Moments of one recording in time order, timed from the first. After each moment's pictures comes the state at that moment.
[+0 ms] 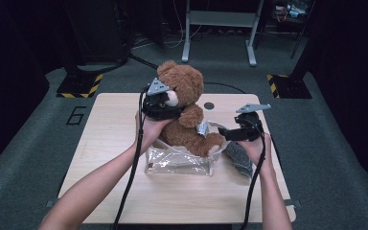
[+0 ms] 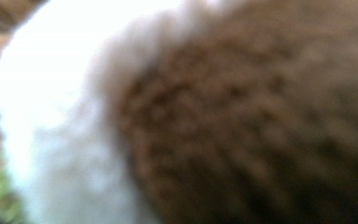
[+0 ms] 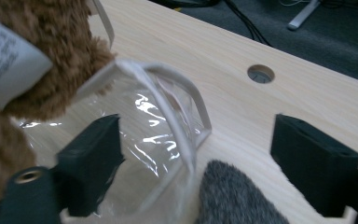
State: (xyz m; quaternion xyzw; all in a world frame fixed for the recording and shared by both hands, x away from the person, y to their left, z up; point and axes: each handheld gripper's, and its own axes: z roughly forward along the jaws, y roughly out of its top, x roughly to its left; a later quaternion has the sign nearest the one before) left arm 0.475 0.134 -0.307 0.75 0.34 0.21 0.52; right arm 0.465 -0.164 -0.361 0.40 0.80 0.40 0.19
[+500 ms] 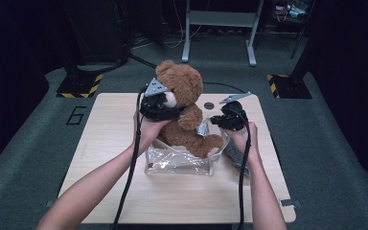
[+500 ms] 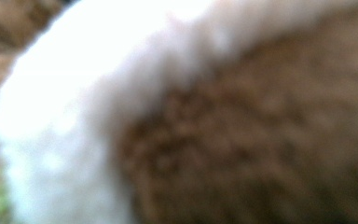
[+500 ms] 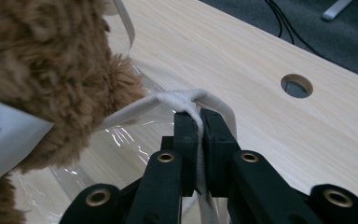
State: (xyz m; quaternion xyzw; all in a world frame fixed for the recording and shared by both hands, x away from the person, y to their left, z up) left arm 0.468 0.140 -0.303 0.75 0.33 0.21 0.53; right arm 0.497 -0.132 -0.357 0.39 0.82 0.39 0.15
